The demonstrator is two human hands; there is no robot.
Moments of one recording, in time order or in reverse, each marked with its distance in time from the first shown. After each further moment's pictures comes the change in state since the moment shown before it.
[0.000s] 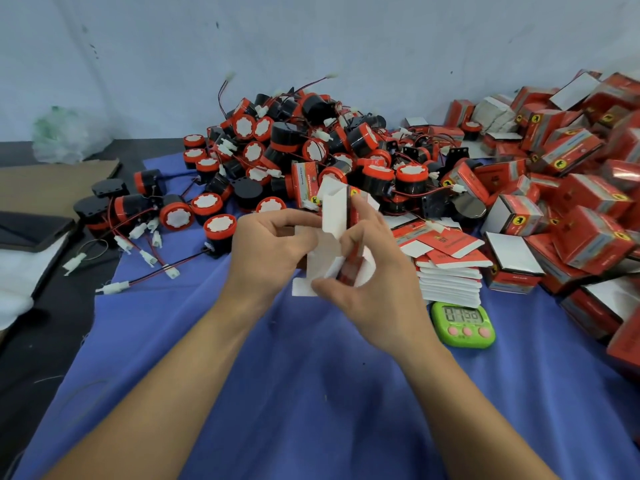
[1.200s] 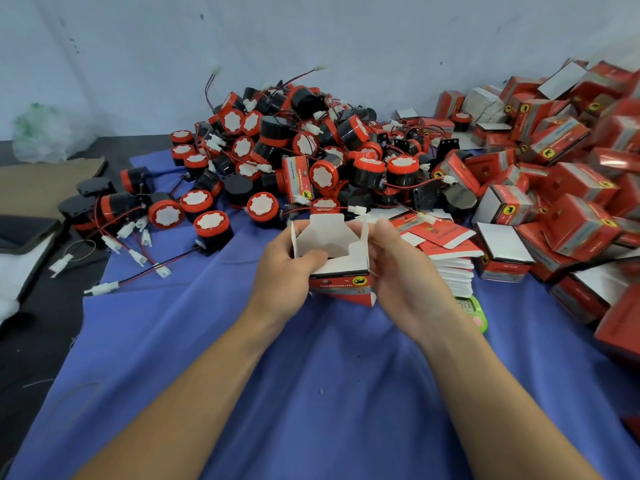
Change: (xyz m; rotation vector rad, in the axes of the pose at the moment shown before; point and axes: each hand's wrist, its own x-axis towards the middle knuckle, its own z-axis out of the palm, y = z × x) left_hand -0.015 -0.034 0.019 -0.007 -0.125 -0.134; right_hand 0.010 0.036 -0.021 0.786 -0.097 0.592
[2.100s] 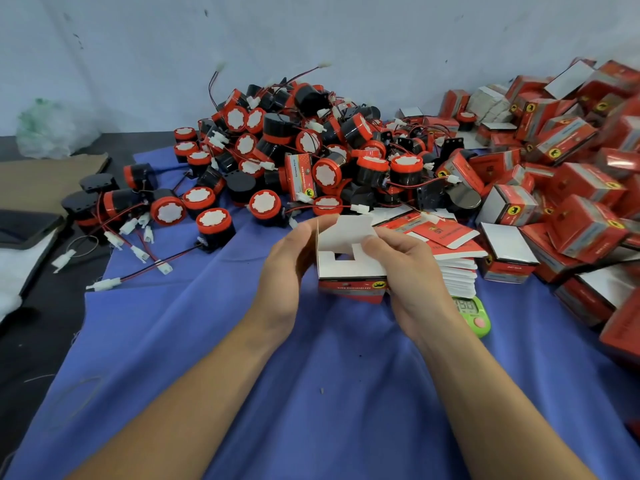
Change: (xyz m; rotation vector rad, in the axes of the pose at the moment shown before) left_hand -0.008 0.002 0.006 -0.338 -0.112 0.033; right_hand 0.001 0.003 0.003 -0.117 0.189 -0.088
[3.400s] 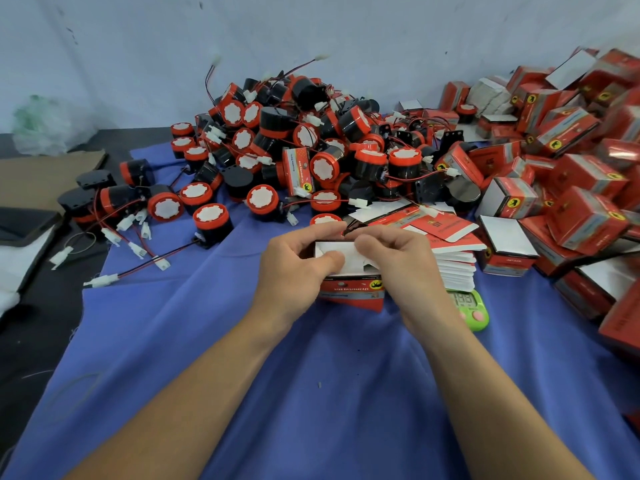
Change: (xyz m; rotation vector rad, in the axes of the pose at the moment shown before) left_hand -0.001 0.003 0.005 0.329 0.083 -0.001; right_hand -0.004 -0.003 -0.002 -0.301 0.024 -0.096
